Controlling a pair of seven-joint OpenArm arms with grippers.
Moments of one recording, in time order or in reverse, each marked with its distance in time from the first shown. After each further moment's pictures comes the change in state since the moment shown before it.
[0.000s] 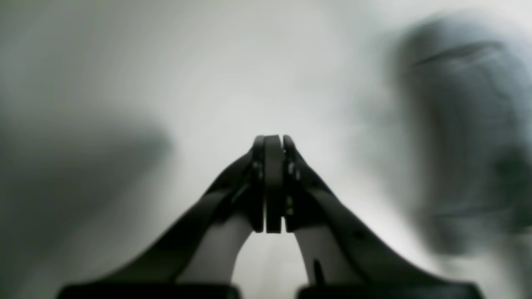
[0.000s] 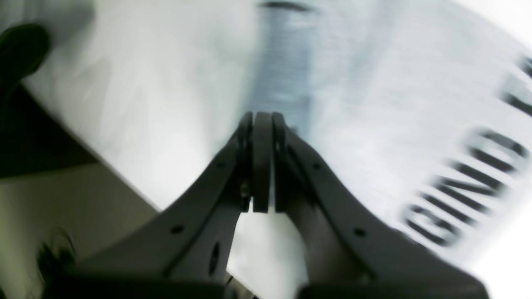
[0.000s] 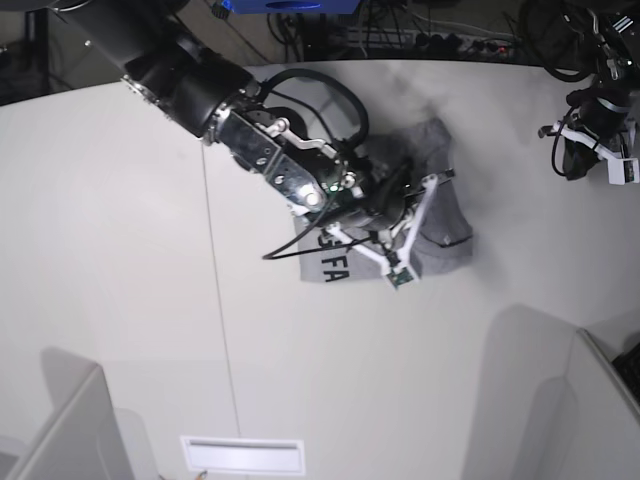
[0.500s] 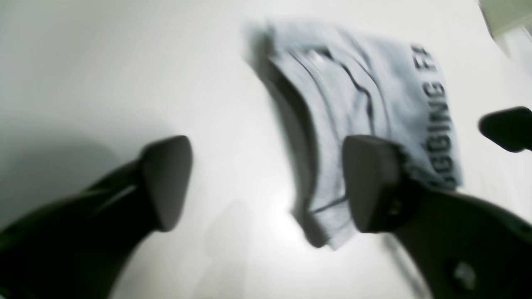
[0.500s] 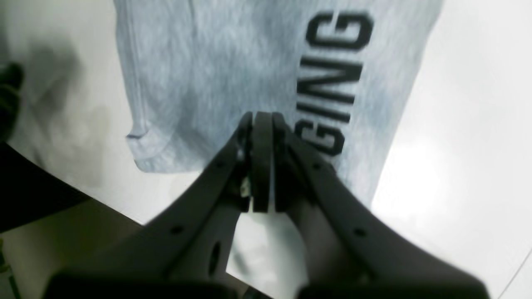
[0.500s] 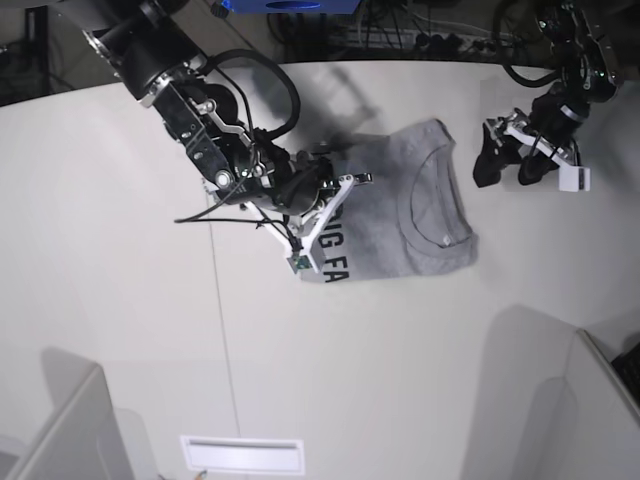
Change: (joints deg) left arm -2.4 0.3 13.2 -6.5 -12.3 -1.0 0.4; right arm -11.1 9.7 12.1 7.4 0.2 0.1 0.0
